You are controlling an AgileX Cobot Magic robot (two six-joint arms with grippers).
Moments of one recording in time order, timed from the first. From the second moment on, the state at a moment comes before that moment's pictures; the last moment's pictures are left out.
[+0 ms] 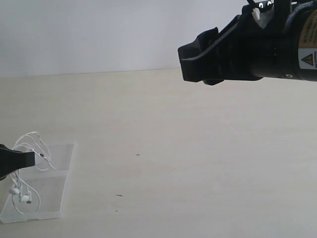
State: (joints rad) left arm -0.15 1.21 -0.36 -0.90 -0.01 0.60; right arm 0.74 1.15 -0.85 -0.60 0.24 0.69
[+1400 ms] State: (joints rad) left arm -0.15 1.38 -0.43 -0.91 0.00 0.60; right arm 0.74 1.15 -0.85 -0.60 0.24 0.69
